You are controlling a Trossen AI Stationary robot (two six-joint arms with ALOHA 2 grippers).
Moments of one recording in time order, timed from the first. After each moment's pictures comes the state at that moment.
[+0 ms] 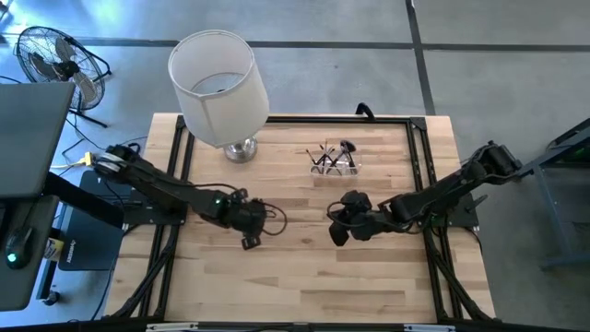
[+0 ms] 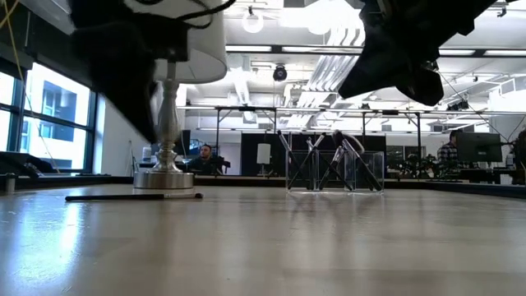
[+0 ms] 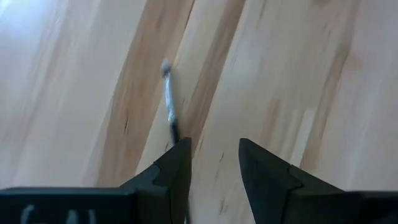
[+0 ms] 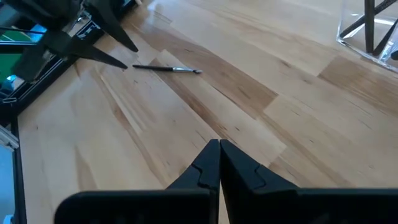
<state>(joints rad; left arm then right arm) -0.33 1.49 0.96 -0.65 -0.31 -0.59 0.40 1.41 0.80 -0.15 0.55 1.06</state>
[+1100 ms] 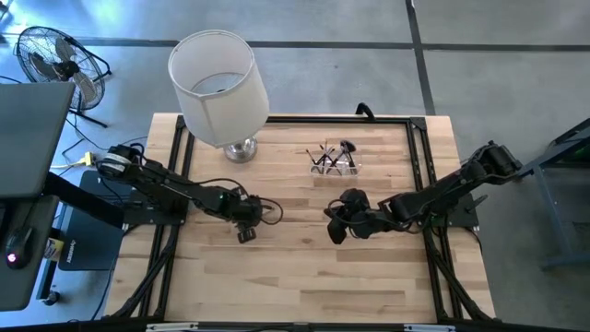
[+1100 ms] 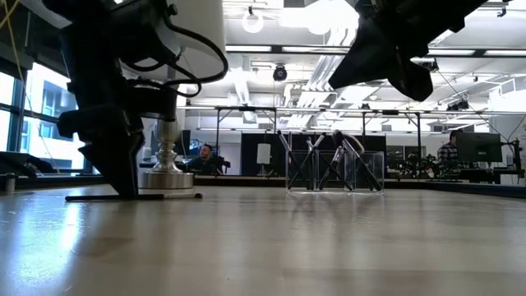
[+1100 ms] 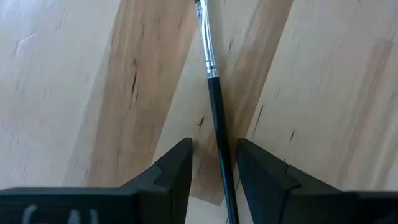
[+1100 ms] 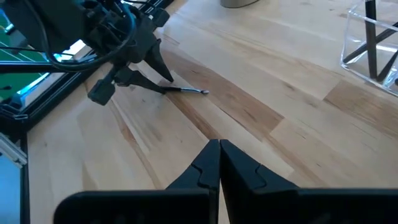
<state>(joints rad) -0.23 1.56 0.71 -0.42 -0.17 -0.51 0.39 1.41 0.80 -0.08 0.60 1.01</state>
